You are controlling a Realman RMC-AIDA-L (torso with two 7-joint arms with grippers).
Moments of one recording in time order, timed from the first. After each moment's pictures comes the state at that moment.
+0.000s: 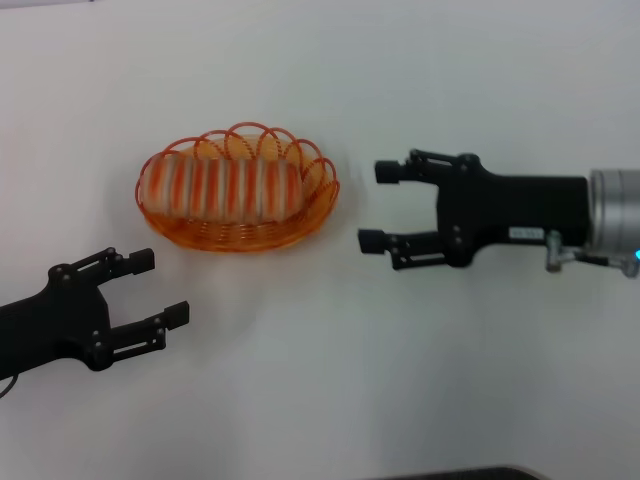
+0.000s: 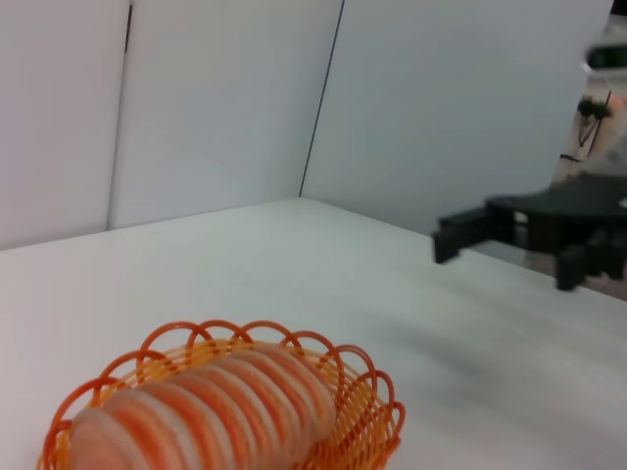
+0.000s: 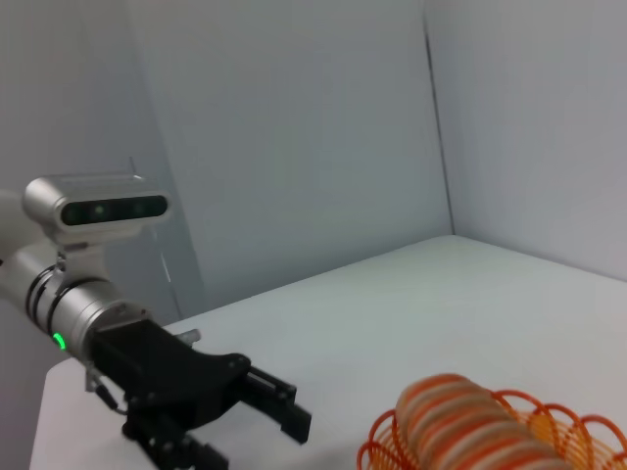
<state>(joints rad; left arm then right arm) -0.31 -2.16 0.38 0.64 2.23 1.73 -1.05 0.31 2.09 -1.15 -0.76 -1.62 -1.50 1.30</state>
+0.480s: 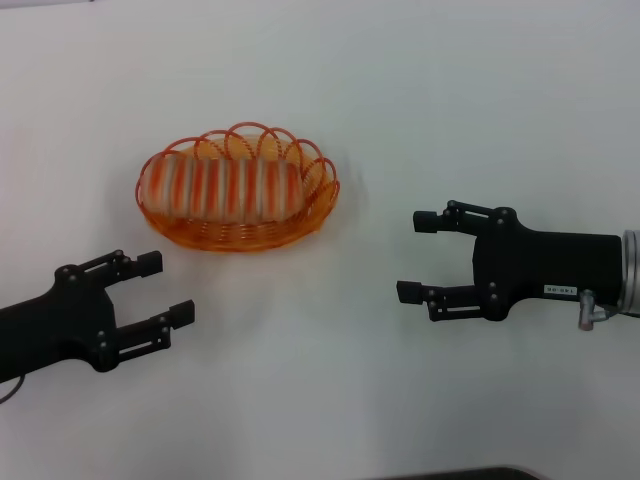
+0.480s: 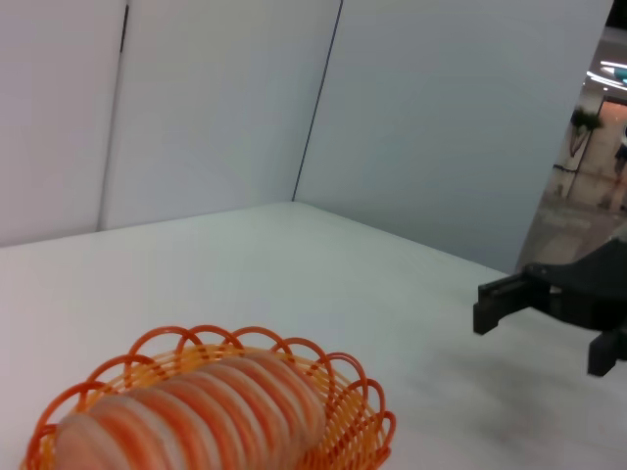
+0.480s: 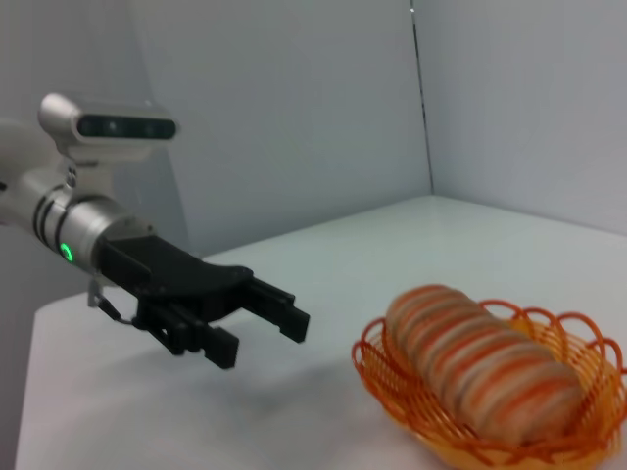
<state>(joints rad) -0.32 -2.16 0.38 0.63 2.23 1.73 -1.07 0.25 2.08 -1.05 -0.66 -1.71 -1.53 1.13</state>
